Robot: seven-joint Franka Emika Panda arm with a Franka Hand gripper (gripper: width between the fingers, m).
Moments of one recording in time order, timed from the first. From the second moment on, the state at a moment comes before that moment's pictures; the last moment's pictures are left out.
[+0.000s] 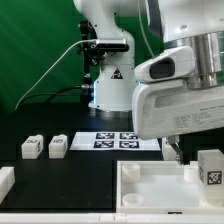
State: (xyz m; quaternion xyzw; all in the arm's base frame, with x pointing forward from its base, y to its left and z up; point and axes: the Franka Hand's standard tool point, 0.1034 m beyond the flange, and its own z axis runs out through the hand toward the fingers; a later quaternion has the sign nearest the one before) arm 0.624 0.116 0.091 -1.00 -0.02 -0.01 0.08
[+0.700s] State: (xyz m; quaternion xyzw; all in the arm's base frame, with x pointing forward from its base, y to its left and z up) arm 0.630 0.123 0.084 -1.00 -0.01 -0.02 0.08
